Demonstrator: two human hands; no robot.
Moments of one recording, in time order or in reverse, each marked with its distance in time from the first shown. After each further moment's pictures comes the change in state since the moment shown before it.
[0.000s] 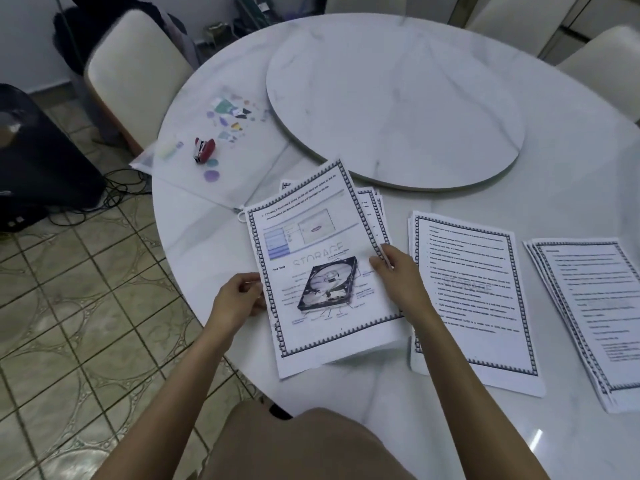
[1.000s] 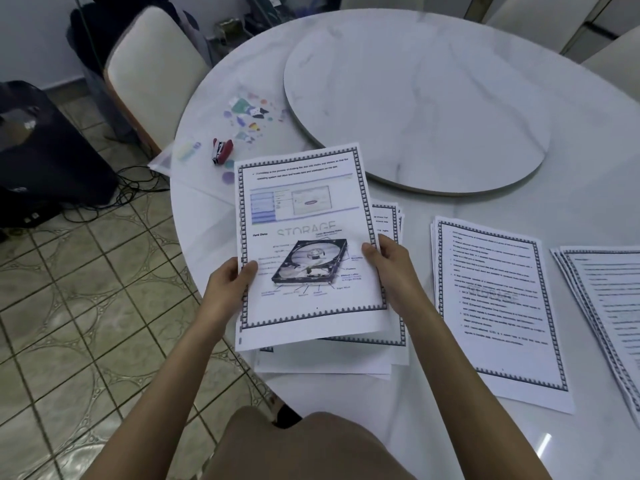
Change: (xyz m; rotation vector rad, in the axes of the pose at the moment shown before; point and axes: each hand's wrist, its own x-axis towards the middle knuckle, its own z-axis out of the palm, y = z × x) left_hand 0.014 0.019 -0.036 -0.048 0.068 0.121; right_hand 0.020 -0.030 0.041 0.460 -0.071 0.056
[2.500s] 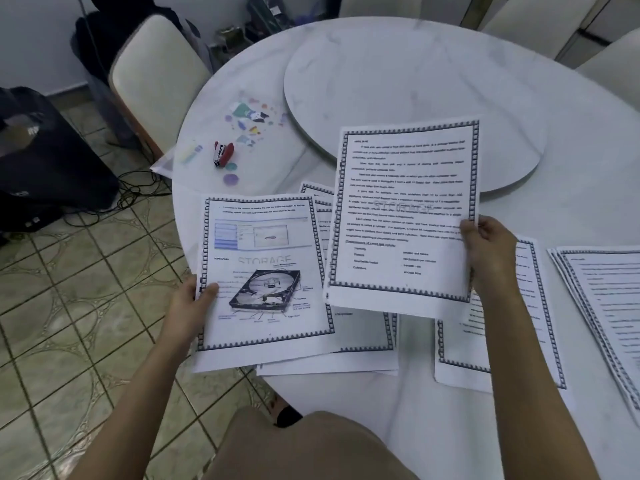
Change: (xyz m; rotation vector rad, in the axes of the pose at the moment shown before) left_hand -0.004 -0.032 -0.047 0.109 0.093 0.002; right_hand 0.007 -0.022 -0.103 -0.137 0.527 -0.094
